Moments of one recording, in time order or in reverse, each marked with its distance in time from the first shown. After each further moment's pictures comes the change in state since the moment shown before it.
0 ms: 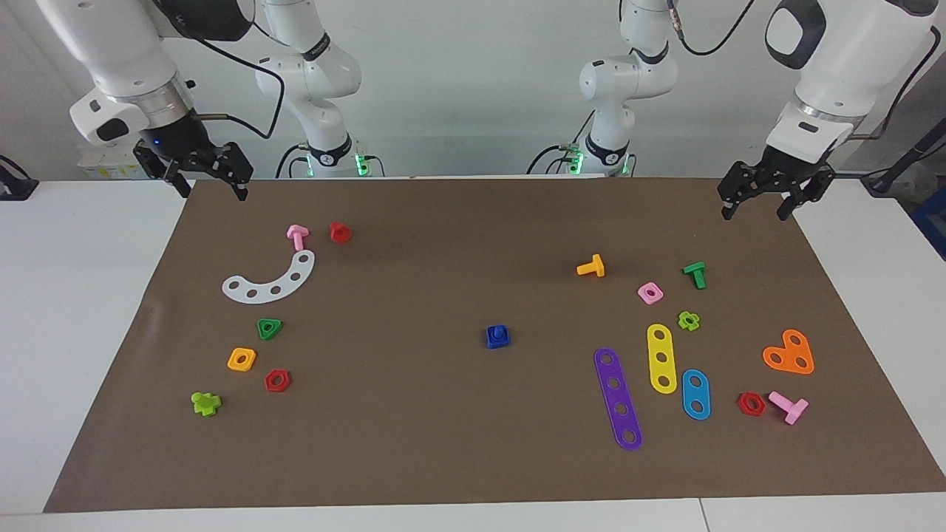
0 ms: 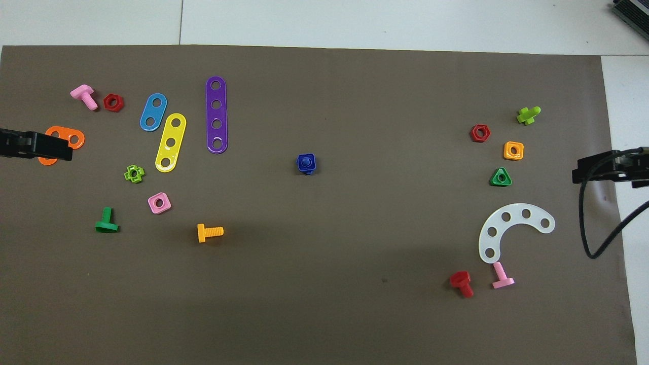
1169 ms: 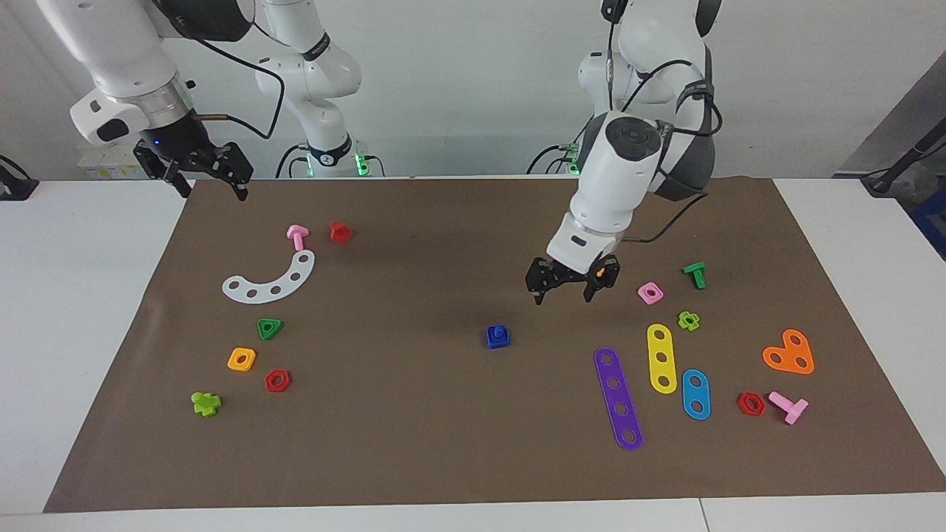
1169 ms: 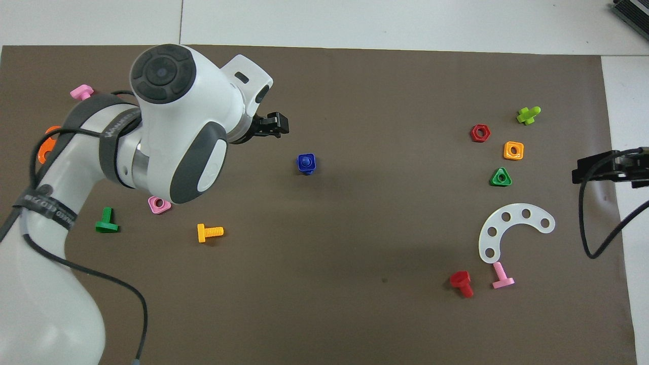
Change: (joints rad) left arm -0.452 0.397 -0.013 0.110 -0.031 0.350 -0.594; right arm 0.000 0.000 0.000 -0.001 0.000 0.000 0.000
